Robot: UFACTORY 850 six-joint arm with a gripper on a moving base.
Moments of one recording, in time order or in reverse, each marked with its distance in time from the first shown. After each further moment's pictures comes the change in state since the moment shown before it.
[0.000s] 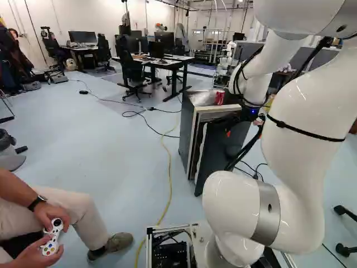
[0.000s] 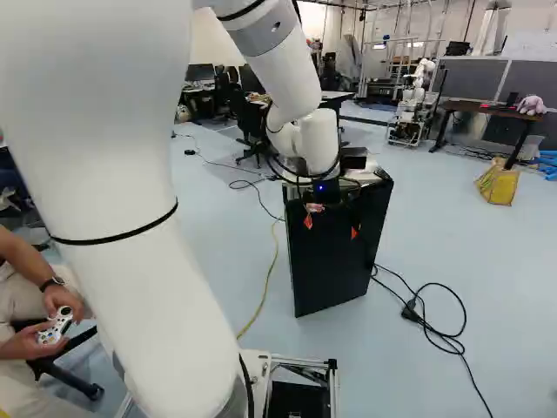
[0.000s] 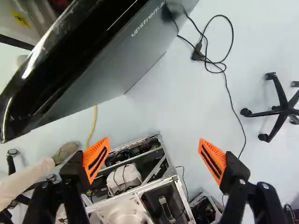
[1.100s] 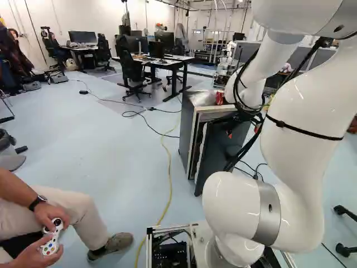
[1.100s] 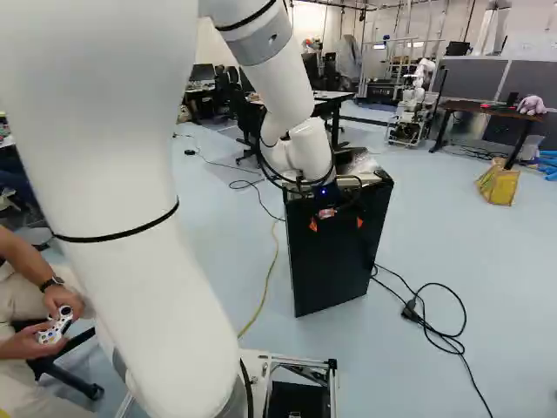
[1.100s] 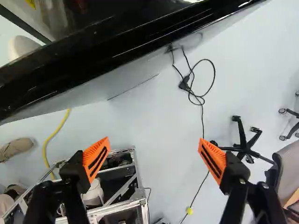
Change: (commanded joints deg) arm 2.1 -2.7 0.8 -15.8 9.4 0.0
